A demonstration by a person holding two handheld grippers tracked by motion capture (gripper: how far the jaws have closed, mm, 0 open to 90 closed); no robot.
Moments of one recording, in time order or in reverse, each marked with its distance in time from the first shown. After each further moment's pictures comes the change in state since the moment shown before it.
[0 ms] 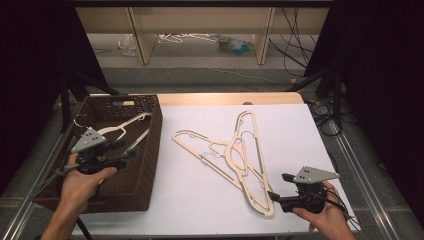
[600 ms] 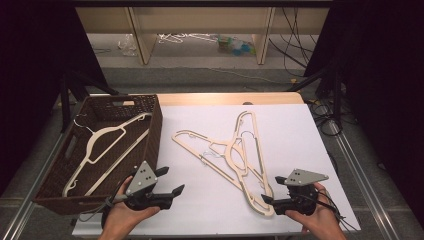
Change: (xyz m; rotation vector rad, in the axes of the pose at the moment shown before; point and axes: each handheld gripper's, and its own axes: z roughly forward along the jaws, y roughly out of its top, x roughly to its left) left arm -0.097 -0.044 0.035 0.037 -0.165 0.172; right arm 0.012 0.000 0.016 0.036 0.017 -0.014
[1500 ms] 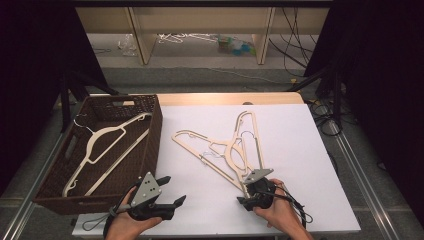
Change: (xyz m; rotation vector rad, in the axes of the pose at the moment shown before) left arm -0.011 -0.021 0.005 0.043 -0.023 0.010; right arm 0.028 0.017 0.088 0.265 0.000 -0.047
